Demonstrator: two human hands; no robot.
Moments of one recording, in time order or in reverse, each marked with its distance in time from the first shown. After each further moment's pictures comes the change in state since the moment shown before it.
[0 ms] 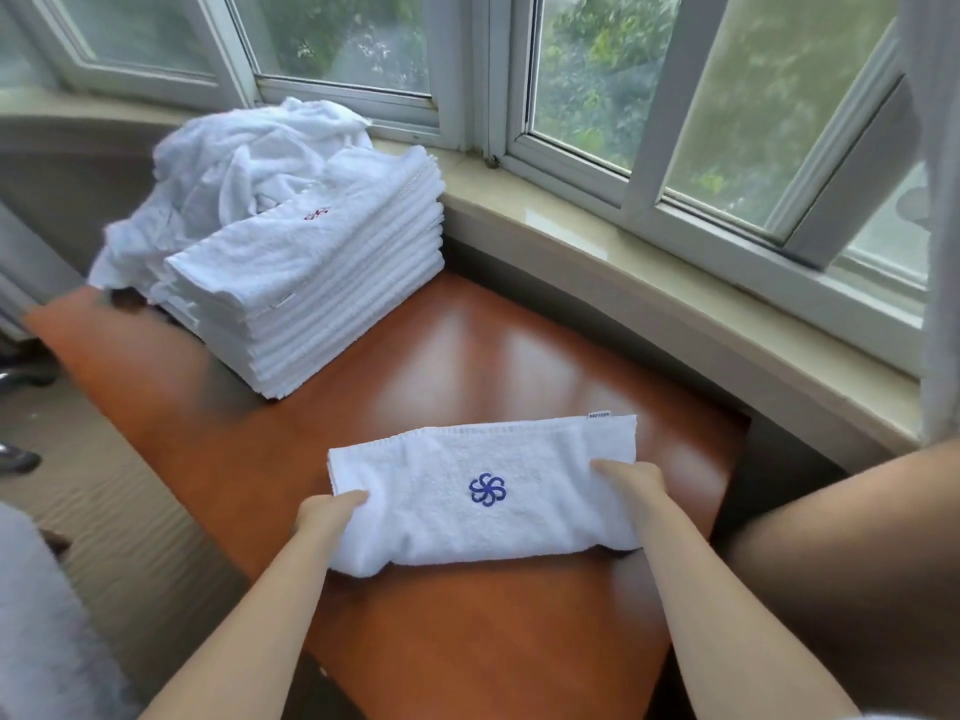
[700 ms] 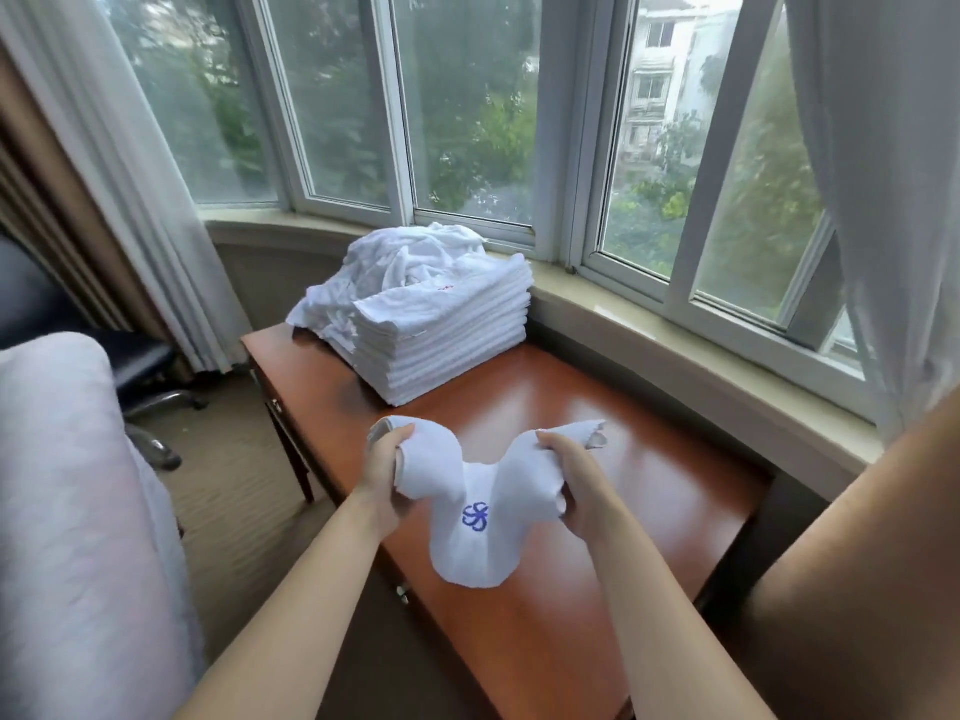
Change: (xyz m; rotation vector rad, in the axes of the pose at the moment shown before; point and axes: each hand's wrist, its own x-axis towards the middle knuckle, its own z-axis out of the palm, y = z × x) left_hand -0.200 -0.035 -0.085 -0.832 -0.411 0.349; right_hand -0.221 0.019 0.035 0.353 -0.675 -0.265
